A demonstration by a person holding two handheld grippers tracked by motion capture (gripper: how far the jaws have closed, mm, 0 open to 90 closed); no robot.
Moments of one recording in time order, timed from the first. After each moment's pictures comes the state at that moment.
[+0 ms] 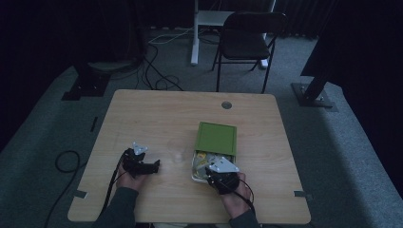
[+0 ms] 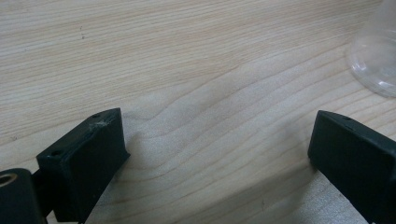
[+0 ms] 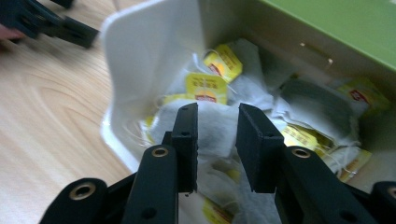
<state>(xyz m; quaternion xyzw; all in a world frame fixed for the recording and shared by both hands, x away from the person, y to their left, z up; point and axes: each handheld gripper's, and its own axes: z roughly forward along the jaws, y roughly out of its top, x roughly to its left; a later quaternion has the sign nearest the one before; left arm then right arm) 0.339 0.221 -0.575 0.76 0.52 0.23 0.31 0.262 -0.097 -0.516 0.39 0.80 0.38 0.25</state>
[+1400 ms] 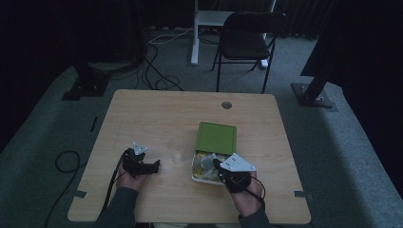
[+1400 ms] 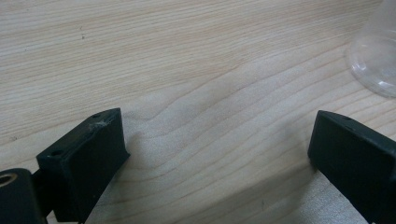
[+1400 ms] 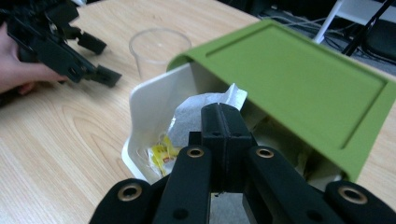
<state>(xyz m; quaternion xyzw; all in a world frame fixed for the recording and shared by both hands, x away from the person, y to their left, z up) 0.339 0.221 -0.575 0.76 0.52 0.23 0.31 0.248 -0.122 -0.469 0.35 0.79 0.44 0.26</state>
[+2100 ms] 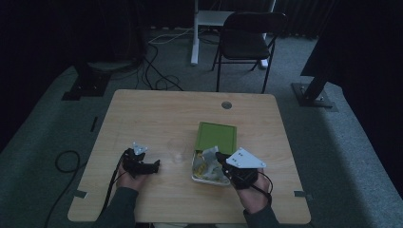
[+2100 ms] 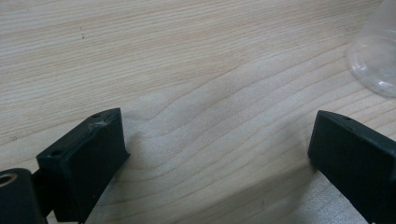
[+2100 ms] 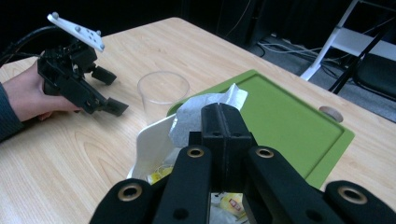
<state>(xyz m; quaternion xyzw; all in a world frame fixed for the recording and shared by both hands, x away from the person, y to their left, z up) 0.339 0.221 -0.575 0.76 0.52 0.23 0.31 0.243 -0.131 -0.429 0.32 0.78 0.47 0.28</state>
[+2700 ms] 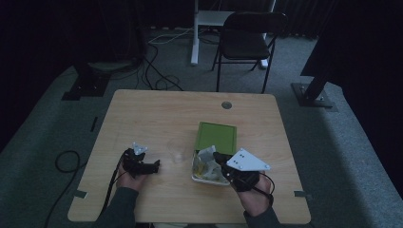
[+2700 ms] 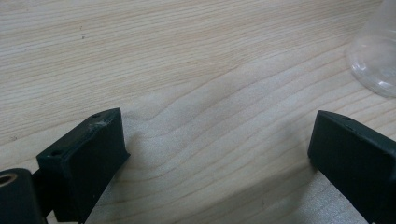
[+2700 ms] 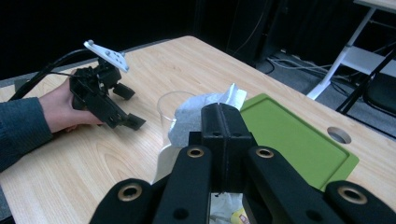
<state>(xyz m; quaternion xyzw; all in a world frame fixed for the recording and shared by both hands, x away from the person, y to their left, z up) 0.339 0.221 -0.575 0.76 0.52 0.23 0.31 0.228 -0.128 -0.410 0.29 0.77 0.49 0.28</state>
